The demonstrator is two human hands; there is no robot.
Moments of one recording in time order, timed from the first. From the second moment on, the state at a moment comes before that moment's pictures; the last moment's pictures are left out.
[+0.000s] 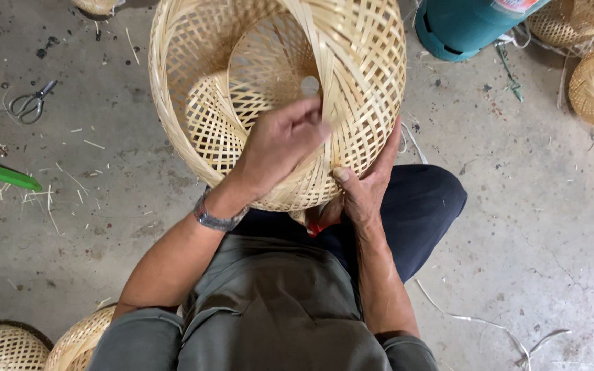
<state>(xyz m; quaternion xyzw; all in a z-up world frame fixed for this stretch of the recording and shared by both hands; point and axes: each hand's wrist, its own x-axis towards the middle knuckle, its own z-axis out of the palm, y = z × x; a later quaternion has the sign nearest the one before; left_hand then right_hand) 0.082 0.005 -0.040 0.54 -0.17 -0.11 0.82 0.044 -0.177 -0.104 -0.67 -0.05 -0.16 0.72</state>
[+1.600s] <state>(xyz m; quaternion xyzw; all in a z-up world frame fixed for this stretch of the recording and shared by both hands) 0.061 -0.013 -0.032 0.29 -0.19 -0.06 0.94 0.015 -0.176 -0.028 -0.84 -0.20 -0.33 0.38</state>
